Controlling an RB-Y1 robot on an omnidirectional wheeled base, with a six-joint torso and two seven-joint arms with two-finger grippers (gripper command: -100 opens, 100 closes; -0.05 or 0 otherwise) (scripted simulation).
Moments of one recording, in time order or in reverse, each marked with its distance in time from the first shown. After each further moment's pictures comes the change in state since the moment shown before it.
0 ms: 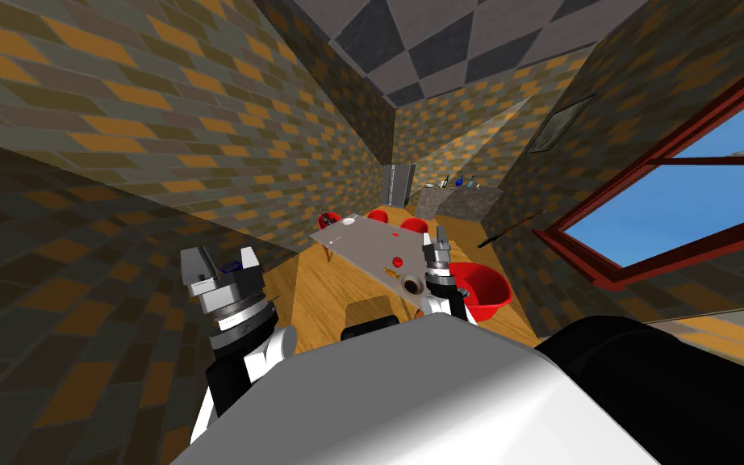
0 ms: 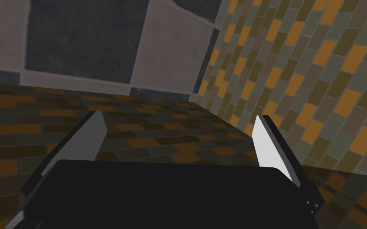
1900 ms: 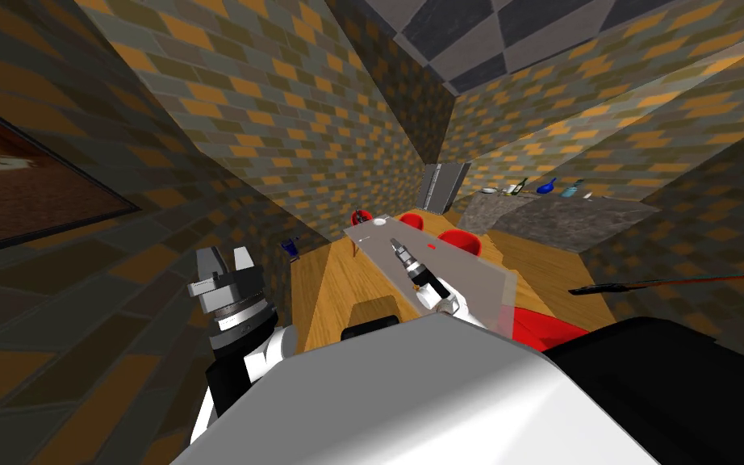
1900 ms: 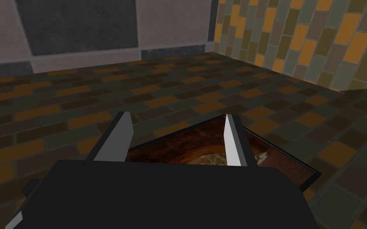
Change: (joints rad) left arm 0.000 0.000 0.000 0.000 0.000 0.000 0.000; right arm -0.295 -0.507 0.258 0.306 -0.140 0.233 0.188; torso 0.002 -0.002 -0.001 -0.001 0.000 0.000
